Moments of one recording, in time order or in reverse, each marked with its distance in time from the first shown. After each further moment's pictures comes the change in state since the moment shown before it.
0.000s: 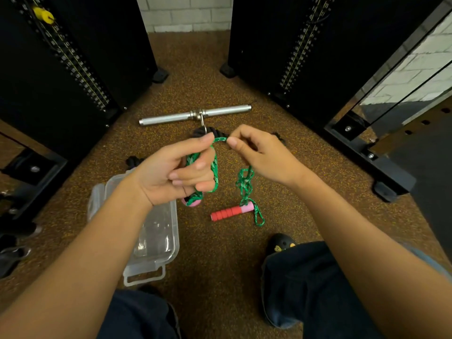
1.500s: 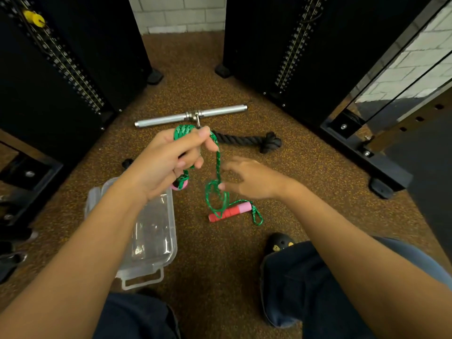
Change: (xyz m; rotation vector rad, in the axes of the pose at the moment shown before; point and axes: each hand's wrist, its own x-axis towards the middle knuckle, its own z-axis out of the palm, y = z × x) left_hand 0.007 0.003 0.006 0.493 0.572 0.210; right_hand -0.007 0.008 0.018 -0.412 -0.446 0.203
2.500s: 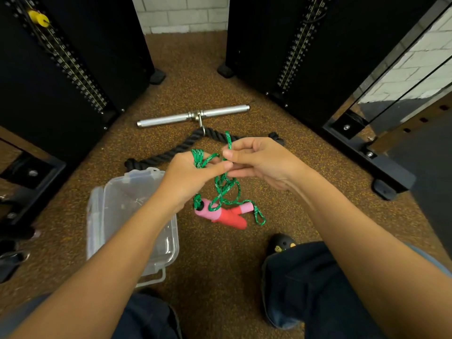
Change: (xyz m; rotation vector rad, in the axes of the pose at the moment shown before) left_hand 0.003 -0.032 0.022 0.323 0.277 -0.172; right_hand -0.004 -0.005 -0.023 1.214 0.105 0.086
